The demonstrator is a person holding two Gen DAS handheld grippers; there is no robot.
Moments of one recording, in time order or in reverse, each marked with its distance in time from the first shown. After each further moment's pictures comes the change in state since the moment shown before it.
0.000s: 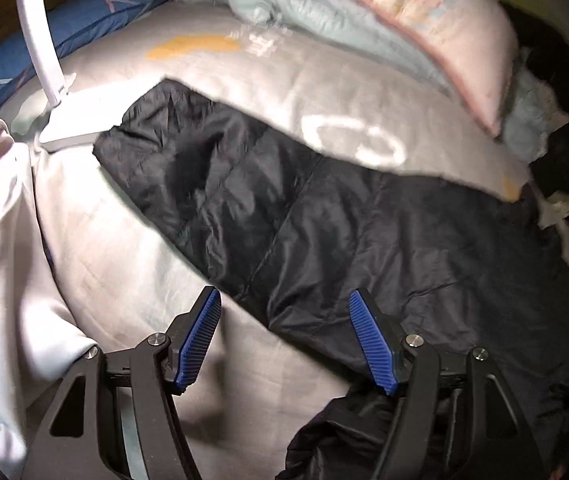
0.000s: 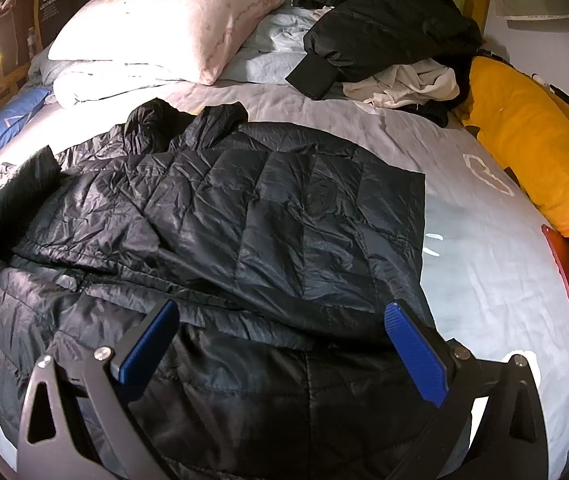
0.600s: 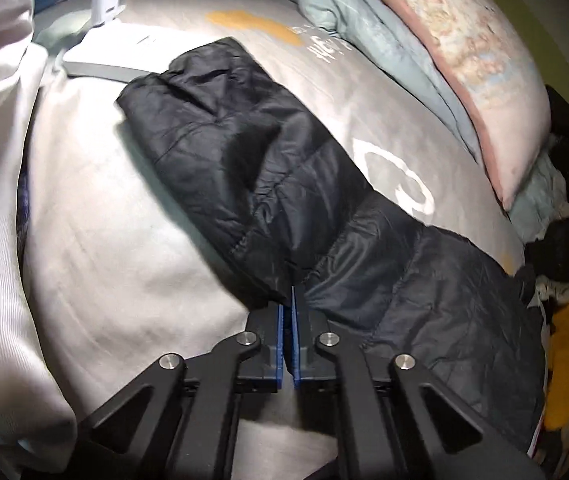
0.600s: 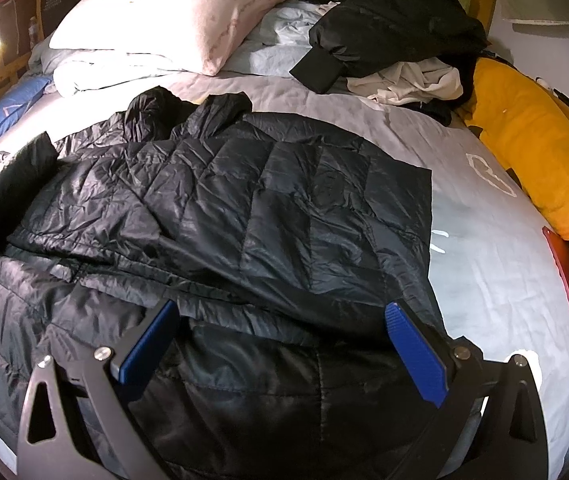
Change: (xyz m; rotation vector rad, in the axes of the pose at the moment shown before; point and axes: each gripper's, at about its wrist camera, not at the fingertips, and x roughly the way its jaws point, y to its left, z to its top) left arm 0.014 0.044 -0.002 -0.280 -0.056 -0.121; right arm 0.005 0.006 -0.003 -0.022 0.013 -0.012
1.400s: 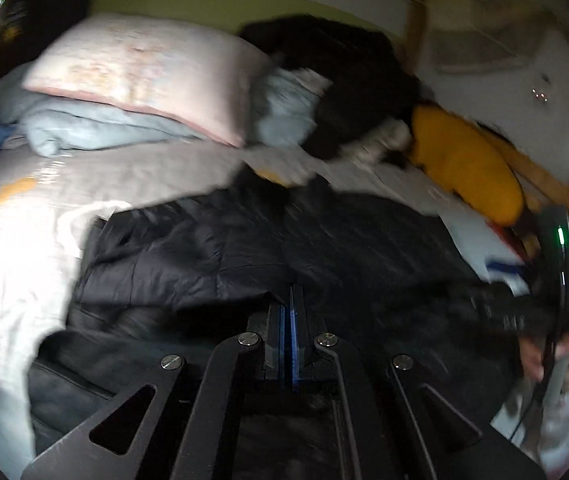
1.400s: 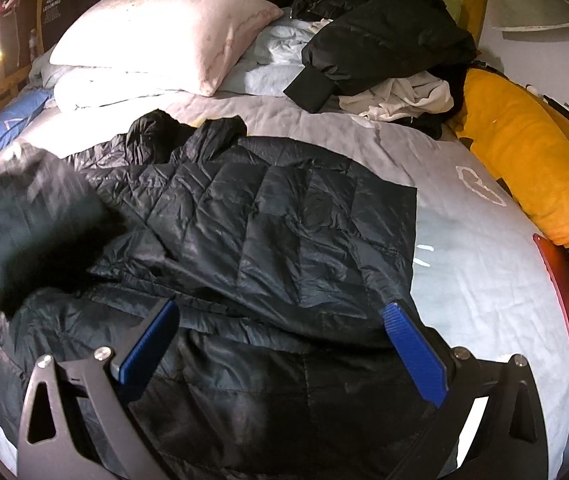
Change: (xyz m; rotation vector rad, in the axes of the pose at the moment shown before) left arm -0.114 -0.180 -0.185 0.784 -0.157 -0.386; right arm -0.019 -0.006 0.005 0.025 -0.064 -0.007
